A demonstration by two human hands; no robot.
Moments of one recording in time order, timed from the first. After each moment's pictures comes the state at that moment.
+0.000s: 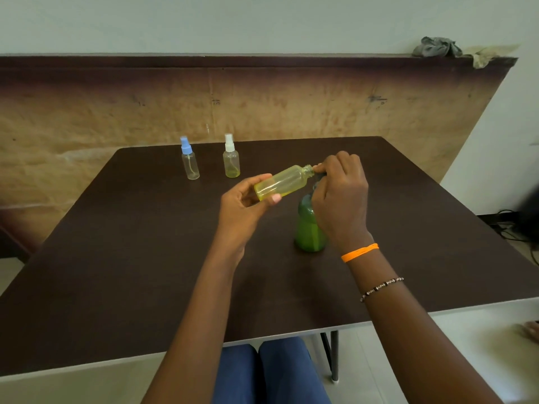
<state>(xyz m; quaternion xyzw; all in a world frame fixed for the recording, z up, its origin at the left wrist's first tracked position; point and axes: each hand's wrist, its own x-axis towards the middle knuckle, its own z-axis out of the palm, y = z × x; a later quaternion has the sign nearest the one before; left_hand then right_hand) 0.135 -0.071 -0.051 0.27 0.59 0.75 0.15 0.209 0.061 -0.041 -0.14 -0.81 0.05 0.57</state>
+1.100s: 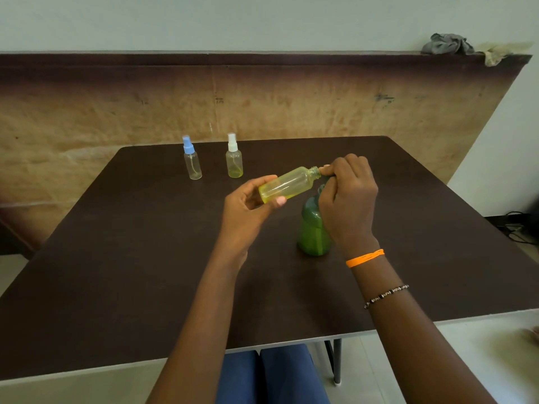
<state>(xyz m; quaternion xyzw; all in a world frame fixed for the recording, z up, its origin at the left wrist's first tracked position) 0.131 -0.067 -0.055 0.28 0.59 0.75 0.15 0.208 0.063 -0.041 -0.13 -0.80 0.09 0.58</state>
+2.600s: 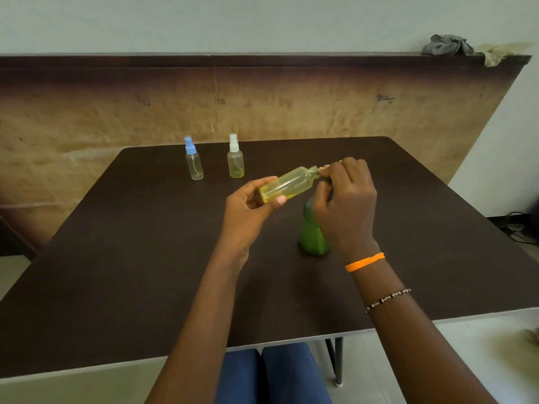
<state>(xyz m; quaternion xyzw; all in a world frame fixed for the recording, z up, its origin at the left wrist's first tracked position) 0.131 -0.072 -0.054 0.27 0.59 0.74 0.16 0.211 0.051 -0.043 -0.14 -0.81 0.05 0.57</state>
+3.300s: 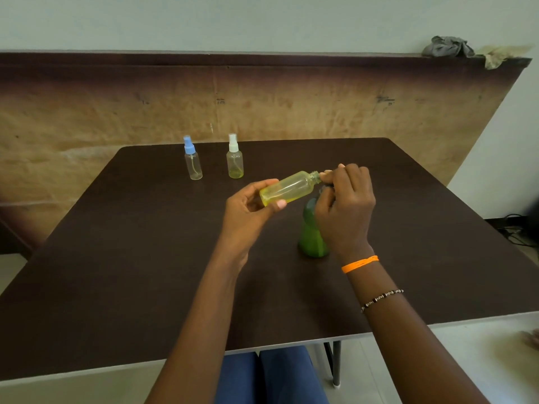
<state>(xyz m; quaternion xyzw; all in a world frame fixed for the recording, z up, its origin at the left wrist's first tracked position) 0.128 -0.070 -0.059 0.27 0.59 0.74 0.17 0.206 0.056 -0.054 -0.14 -0.79 0.07 0.60</state>
